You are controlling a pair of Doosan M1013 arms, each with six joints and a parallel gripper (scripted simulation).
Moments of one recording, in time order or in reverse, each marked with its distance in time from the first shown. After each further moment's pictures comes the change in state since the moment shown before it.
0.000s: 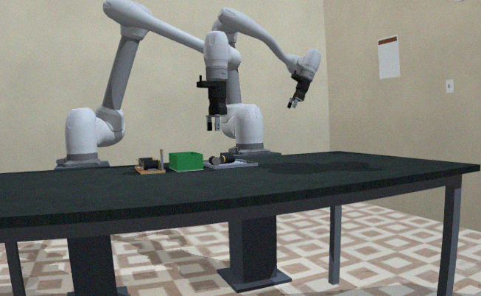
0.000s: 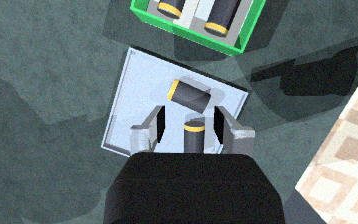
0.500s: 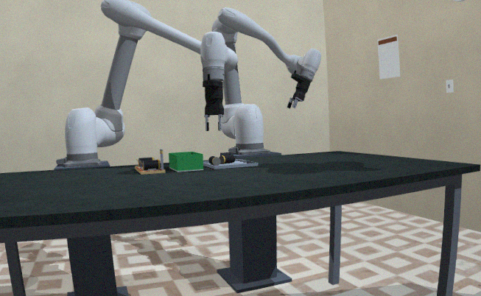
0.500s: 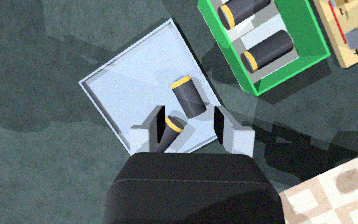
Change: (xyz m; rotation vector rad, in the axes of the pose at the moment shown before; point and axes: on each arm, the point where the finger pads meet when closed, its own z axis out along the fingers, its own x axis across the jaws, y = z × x) left arm 0.000 0.000 0.000 0.000 0.000 0.000; right arm 0.000 0.000 0.000 0.008 -0.002 -0.662
